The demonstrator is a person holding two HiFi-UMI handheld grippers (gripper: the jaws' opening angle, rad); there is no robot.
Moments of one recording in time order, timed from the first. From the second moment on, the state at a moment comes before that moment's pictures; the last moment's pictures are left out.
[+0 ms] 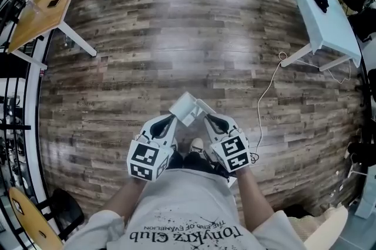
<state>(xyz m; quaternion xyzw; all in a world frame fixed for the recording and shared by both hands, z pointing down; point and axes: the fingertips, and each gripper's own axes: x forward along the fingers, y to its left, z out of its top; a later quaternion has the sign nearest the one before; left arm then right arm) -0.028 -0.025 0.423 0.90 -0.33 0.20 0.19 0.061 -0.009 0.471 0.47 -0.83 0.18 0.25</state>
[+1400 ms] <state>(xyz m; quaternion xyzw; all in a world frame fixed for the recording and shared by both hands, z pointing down) -0.044 0.001 0.417 0.91 -0.31 0.20 0.19 0.077 0.021 0.443 0.56 -0.77 0.19 0.24</state>
